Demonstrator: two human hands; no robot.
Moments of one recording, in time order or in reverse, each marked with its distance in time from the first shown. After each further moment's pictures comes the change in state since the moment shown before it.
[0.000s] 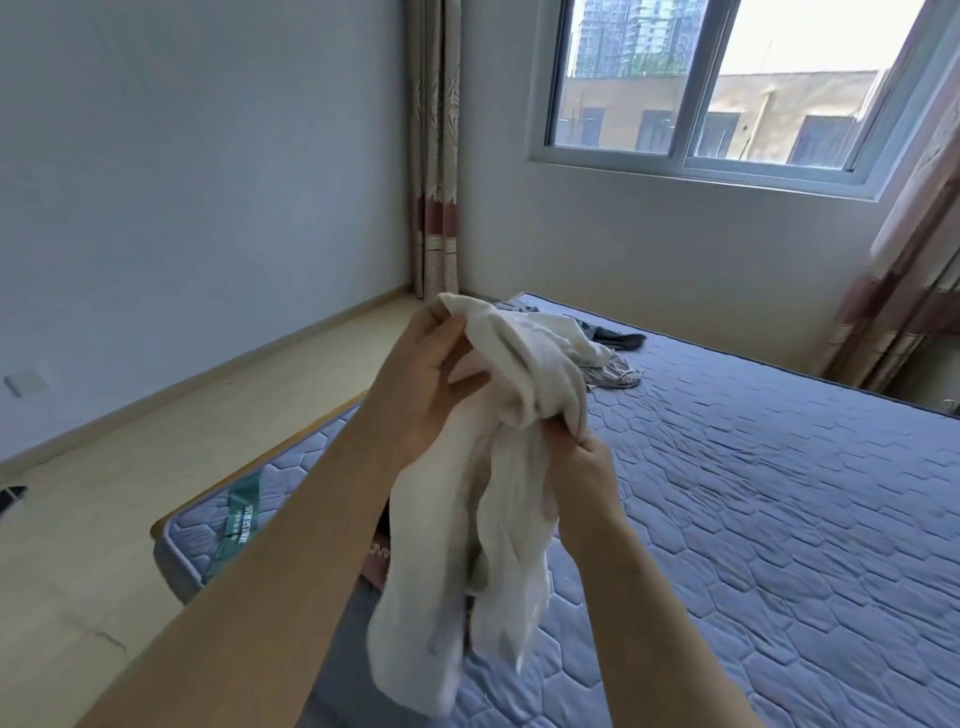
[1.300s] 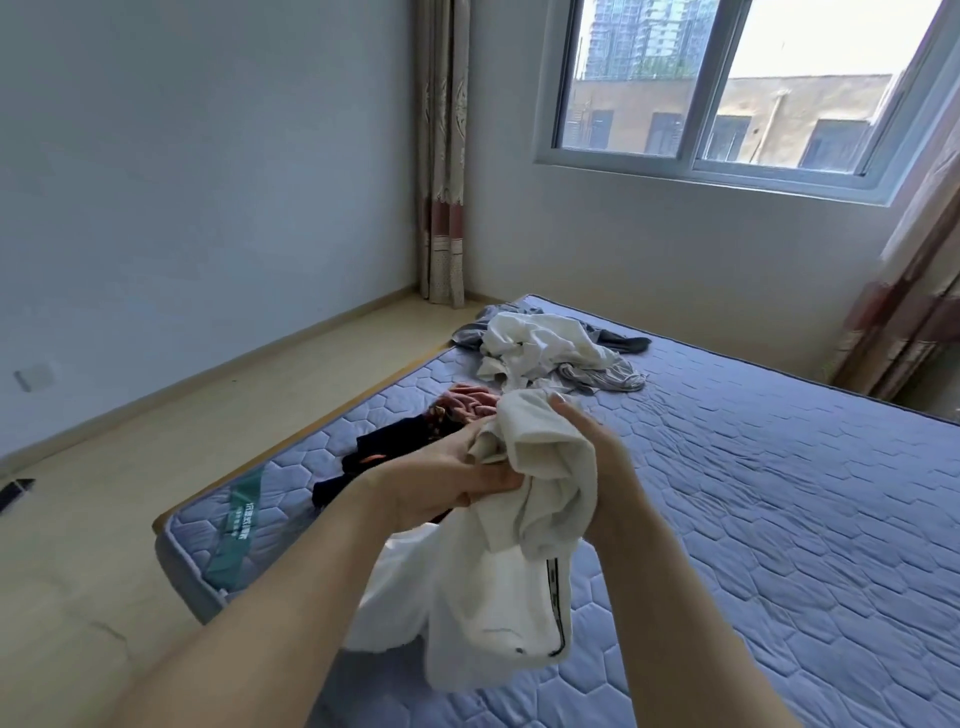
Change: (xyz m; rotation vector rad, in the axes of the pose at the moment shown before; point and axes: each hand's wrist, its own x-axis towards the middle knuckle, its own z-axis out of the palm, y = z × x) left_hand -0.027 -0.050 -0.021 0.287 -0.338 -0.450; right_hand 0.009 -0.018 -0.014 0.393 -0.269 0.283
